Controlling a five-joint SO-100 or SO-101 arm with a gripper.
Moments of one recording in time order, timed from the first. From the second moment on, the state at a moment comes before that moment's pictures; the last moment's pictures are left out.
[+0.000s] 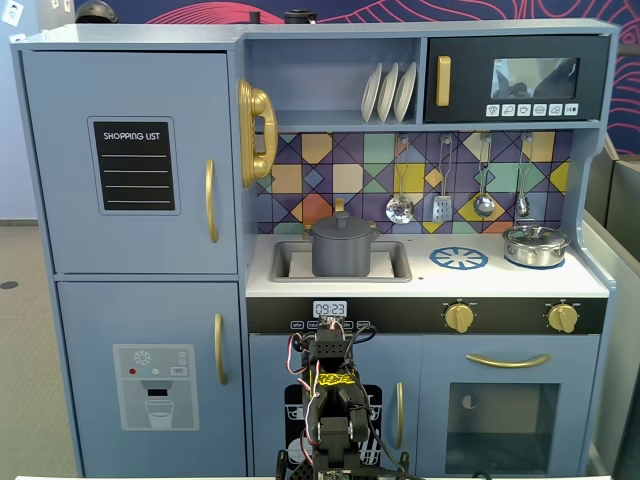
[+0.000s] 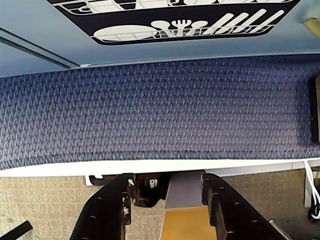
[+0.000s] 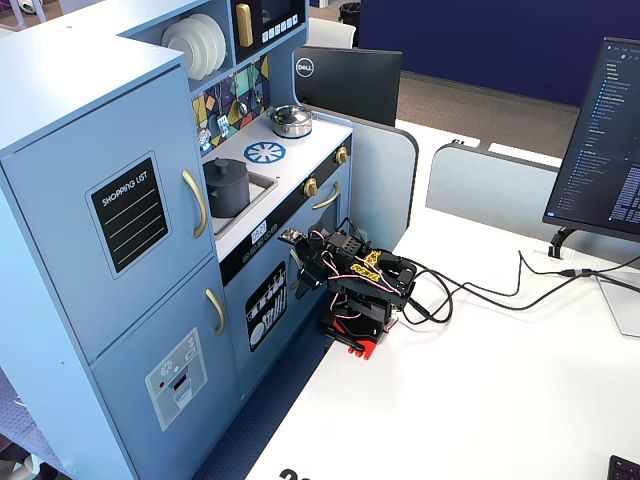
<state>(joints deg) -3.3 182.5 172.2 77.7 -88.1</state>
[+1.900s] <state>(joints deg) 3.2 143.5 124.6 10.8 -91.6</state>
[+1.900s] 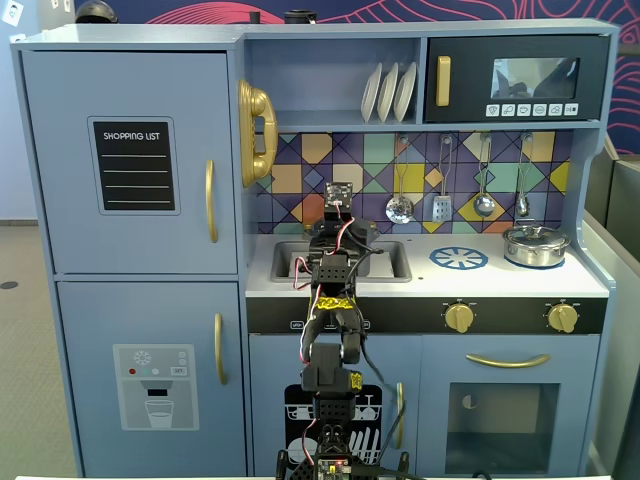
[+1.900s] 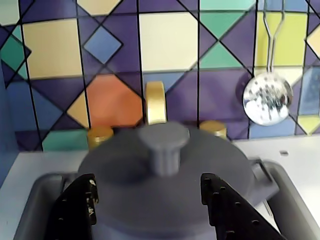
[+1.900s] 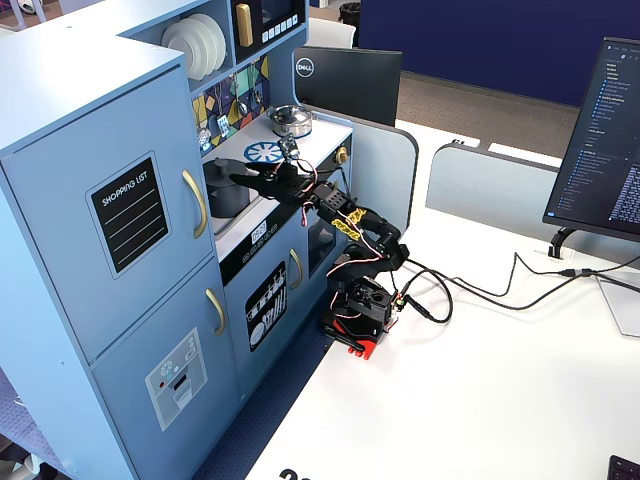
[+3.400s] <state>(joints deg) 3.3 117.5 105.1 -0.6 -92.7</state>
